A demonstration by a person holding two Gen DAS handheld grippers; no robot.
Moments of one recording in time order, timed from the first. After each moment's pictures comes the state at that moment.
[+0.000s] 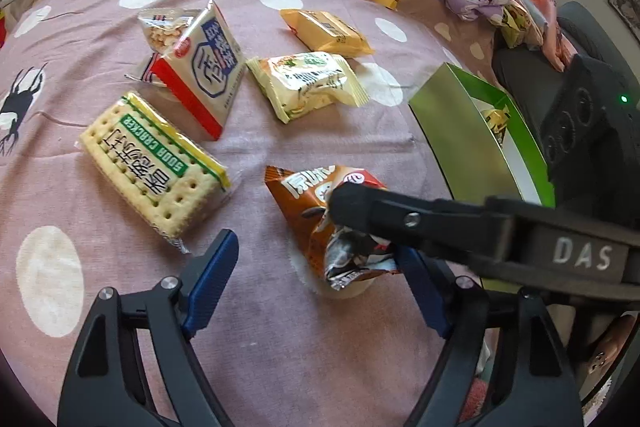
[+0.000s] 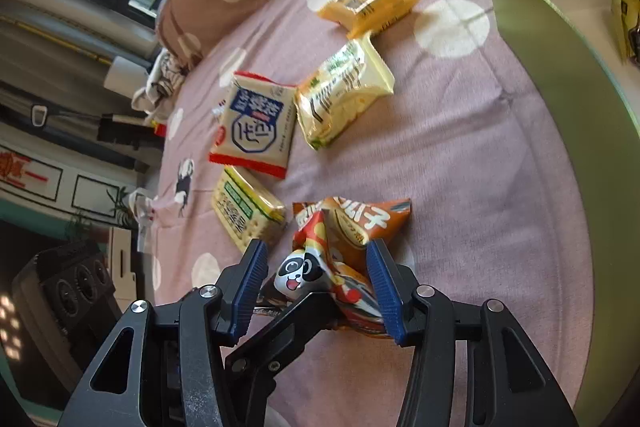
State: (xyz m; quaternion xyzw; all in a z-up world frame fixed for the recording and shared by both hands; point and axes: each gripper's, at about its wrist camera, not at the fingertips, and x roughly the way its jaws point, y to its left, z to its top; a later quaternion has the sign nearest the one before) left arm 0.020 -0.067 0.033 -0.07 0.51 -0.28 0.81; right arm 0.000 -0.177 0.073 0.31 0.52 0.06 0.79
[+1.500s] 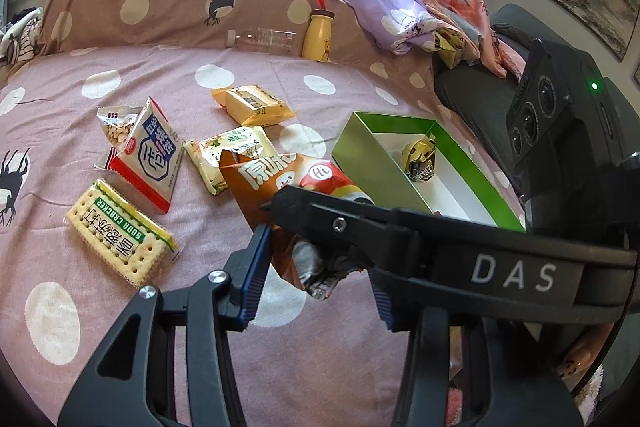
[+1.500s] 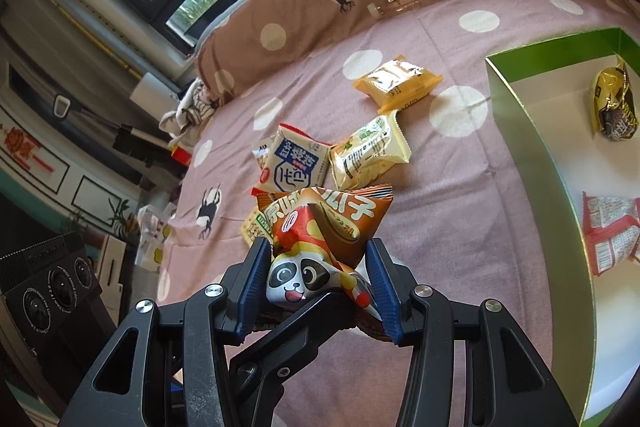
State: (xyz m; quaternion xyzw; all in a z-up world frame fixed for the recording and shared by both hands) left arm -0.010 -0.087 0.083 -0.07 0.40 -0.35 0.85; right arm -0.029 -0.176 0.126 0.26 0.43 0.06 0.86
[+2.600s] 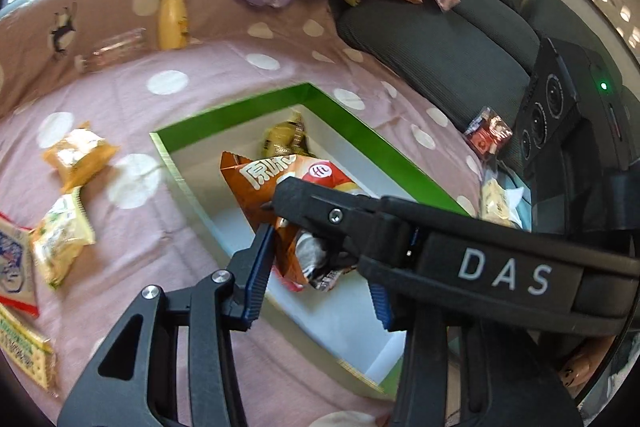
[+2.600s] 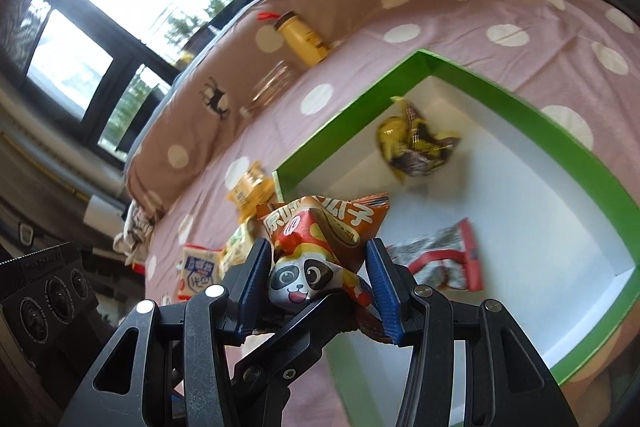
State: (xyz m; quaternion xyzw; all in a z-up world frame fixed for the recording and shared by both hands) left arm -0.012 -0.246 0.102 0.04 0.41 -0.50 0.76; right arm -0.097 -0.316 0.149 0.36 0.34 -0.12 0.86
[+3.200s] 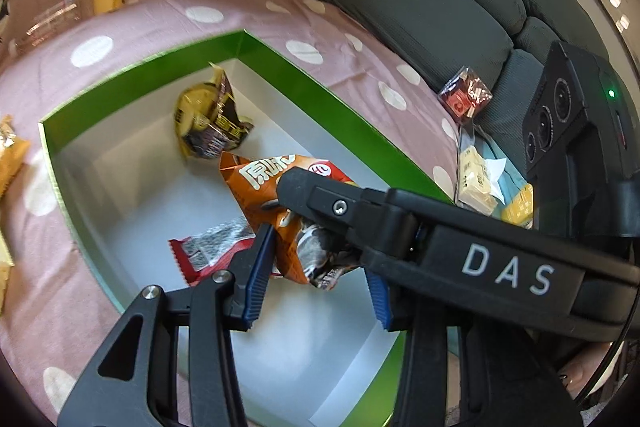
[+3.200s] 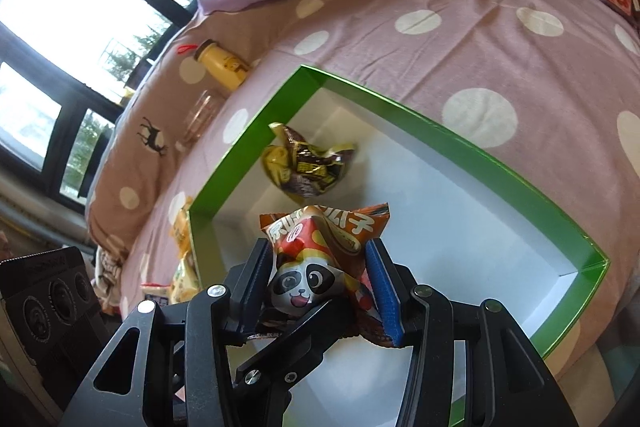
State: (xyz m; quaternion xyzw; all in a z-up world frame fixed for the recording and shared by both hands) left arm -0.015 -0.311 0.073 0.07 0.47 -0.54 0.69; right arm -0.127 -0.374 0.126 0.41 0.34 -0.21 0.82
